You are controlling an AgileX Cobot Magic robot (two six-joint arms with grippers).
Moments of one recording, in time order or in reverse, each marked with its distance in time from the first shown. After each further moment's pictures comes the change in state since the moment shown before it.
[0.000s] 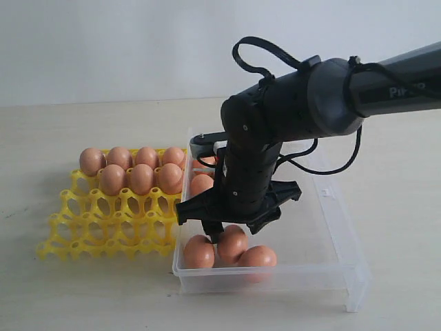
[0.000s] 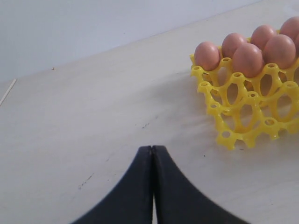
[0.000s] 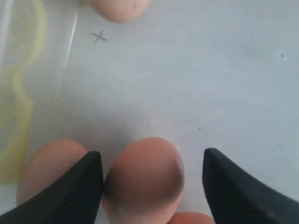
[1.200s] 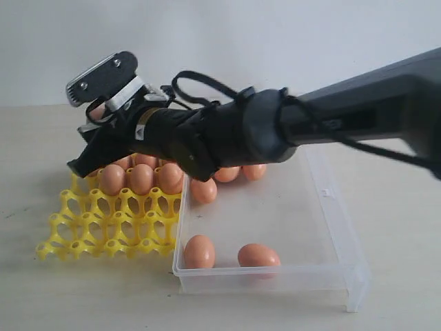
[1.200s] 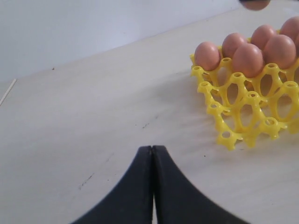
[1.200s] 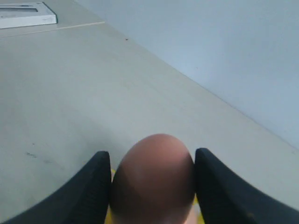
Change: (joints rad) left arm 0.000 0.000 0.000 0.000 0.000 0.000; right arm 0.121 0.146 -0.144 -0.047 -1.064 -0.585
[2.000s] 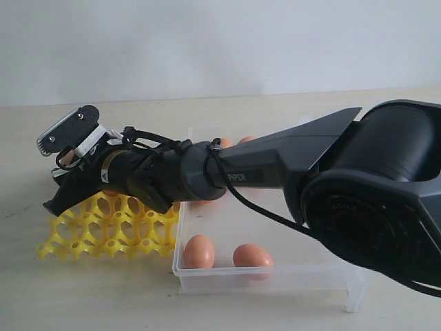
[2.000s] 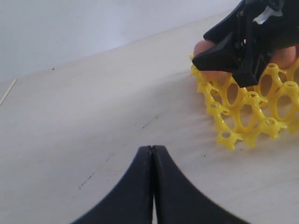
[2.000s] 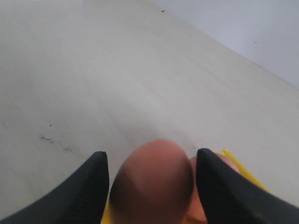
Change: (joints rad) left arm 0.000 0.000 0.000 0.000 0.000 0.000; right arm 0.042 0.280 -0.270 -0.099 0.035 0.093
